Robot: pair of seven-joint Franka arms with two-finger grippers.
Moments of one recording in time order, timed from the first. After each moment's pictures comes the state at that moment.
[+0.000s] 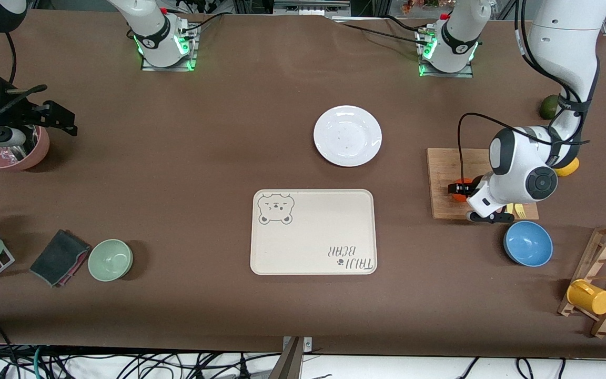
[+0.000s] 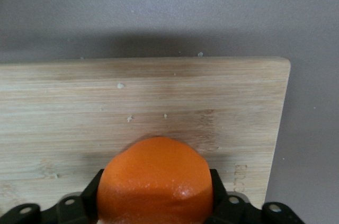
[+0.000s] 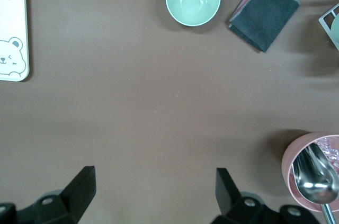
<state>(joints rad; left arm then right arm) -0.09 0.50 0.08 -1.99 -0.10 2.21 0.06 0.01 -0.02 0.00 -1.73 -0.01 1.68 -0.08</state>
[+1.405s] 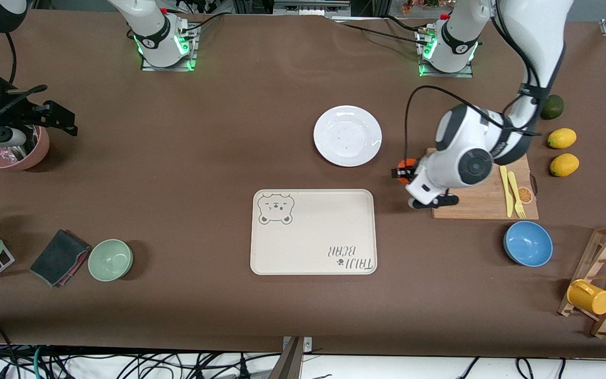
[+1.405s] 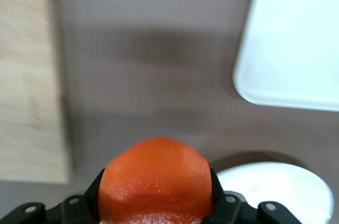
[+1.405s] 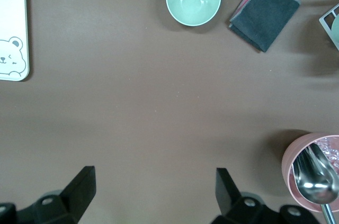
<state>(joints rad) -0.10 0.42 -0.29 -1.90 -0.11 2.01 -0.47 0.01 -0.02 0.00 -1.73 -0.01 1.68 -0.09</state>
